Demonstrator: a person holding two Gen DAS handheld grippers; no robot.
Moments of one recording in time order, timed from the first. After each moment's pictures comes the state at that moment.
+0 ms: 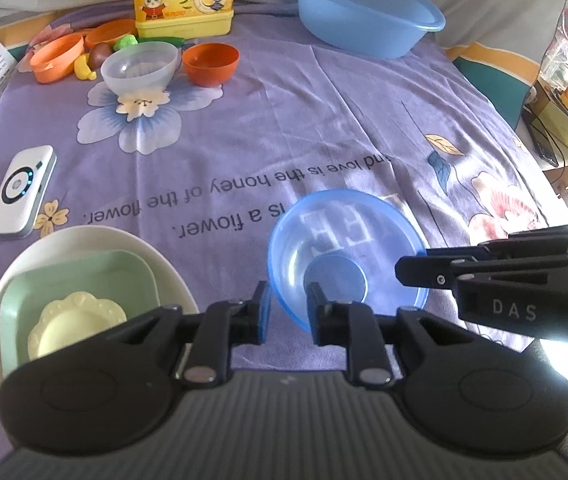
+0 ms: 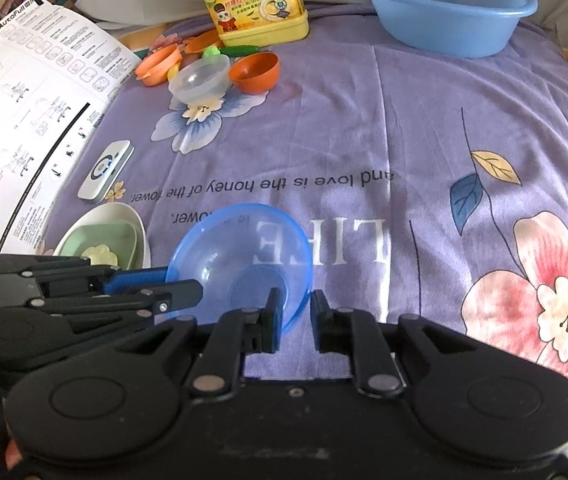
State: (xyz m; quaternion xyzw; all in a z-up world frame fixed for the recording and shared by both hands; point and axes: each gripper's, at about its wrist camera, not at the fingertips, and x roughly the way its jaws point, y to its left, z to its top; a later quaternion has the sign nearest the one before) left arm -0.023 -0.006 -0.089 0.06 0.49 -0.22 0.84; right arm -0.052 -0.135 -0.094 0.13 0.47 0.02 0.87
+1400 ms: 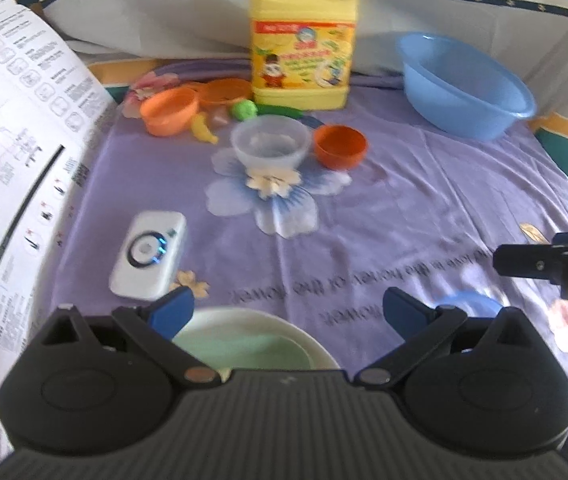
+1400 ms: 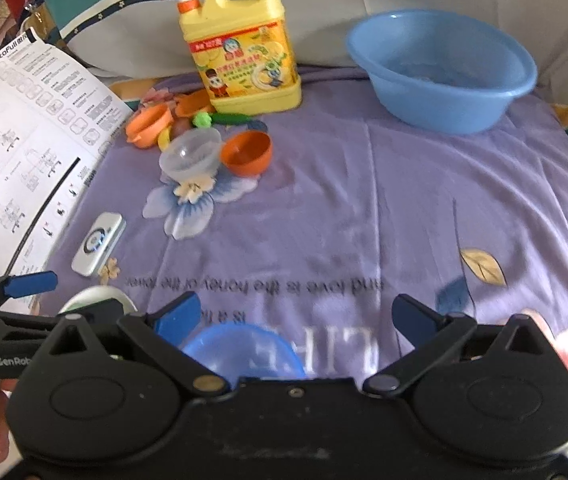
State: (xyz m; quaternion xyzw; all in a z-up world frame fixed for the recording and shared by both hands) left arm 0.022 0.055 -0.047 0.06 0.42 -0.10 0.90; right arm -0.001 -0.138 -0.053 0.11 0.41 0.00 0.90
